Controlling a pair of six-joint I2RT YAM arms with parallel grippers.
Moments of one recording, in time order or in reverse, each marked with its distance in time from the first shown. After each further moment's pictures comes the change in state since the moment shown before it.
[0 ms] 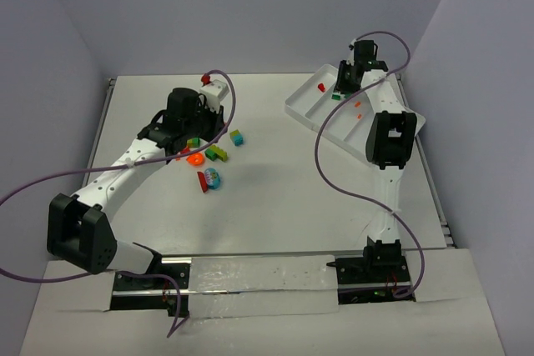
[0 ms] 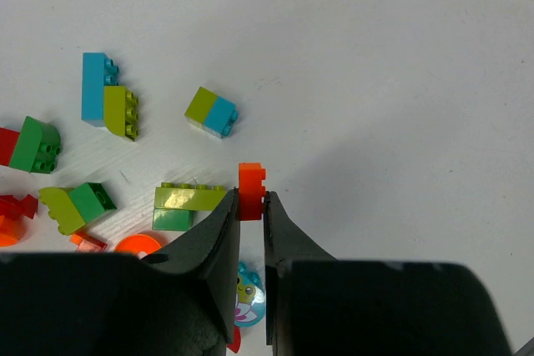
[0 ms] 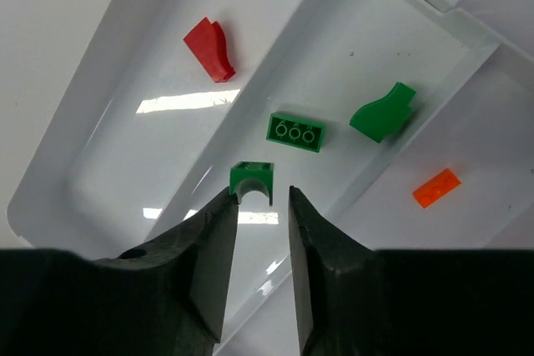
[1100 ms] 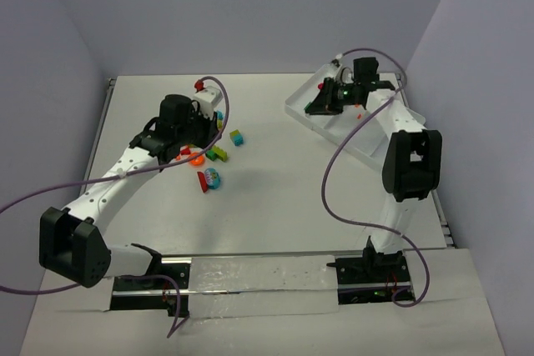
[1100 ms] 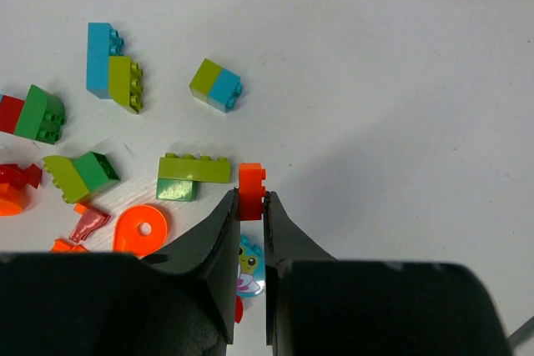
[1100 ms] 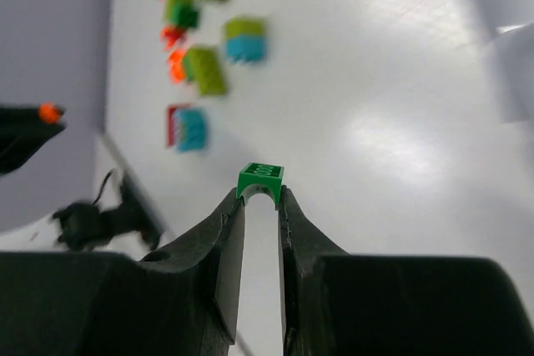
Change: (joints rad) left arm 0.019 -0.092 -0.073 -0.031 0.003 0.008; right arm 0.079 -0.549 -0.732 0.163 -0.682 0.068
